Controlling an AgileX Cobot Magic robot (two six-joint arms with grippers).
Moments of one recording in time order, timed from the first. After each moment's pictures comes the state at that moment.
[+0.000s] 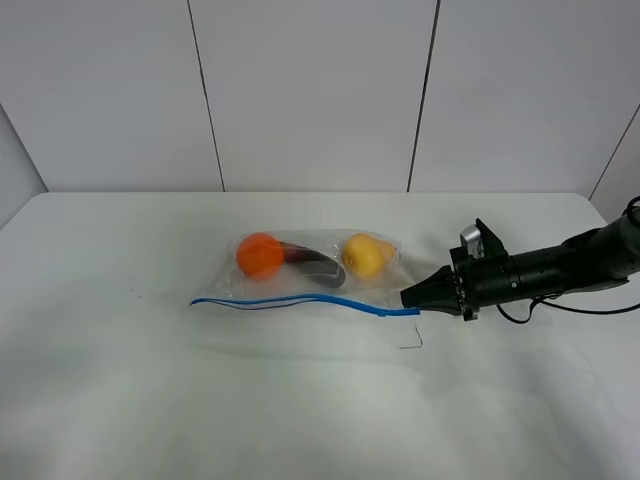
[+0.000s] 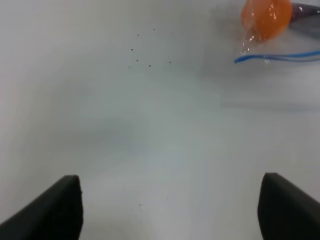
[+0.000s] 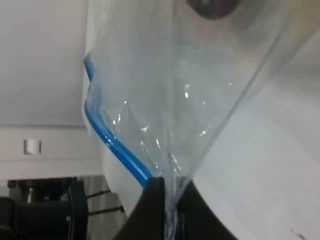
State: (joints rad) left arm 0.00 -0.01 -0.49 0.01 1.06 0.06; right arm -0.11 2.20 -1.03 1.38 1.20 -1.23
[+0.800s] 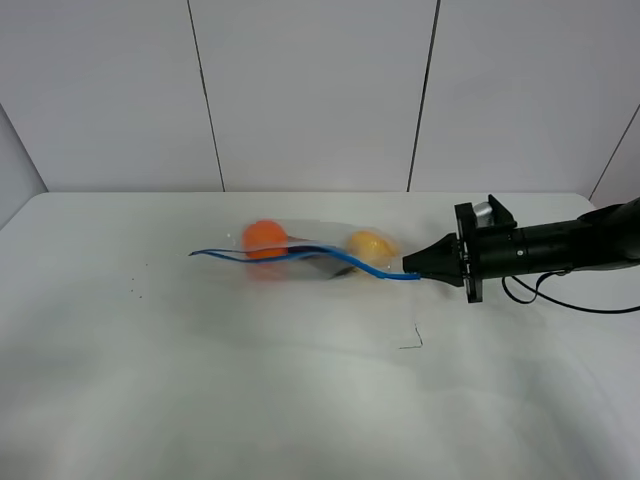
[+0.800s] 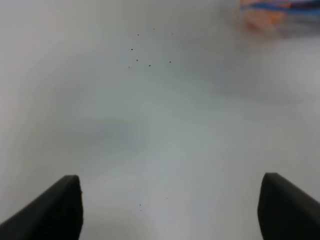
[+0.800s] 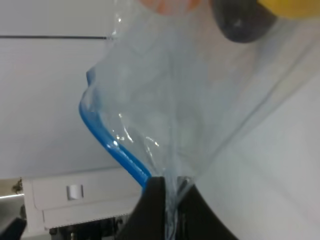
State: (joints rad) left arm 0.00 -0.01 -0.49 0.01 1.06 0.06; right arm -0.10 2.08 -1.02 1.45 1.20 -0.98
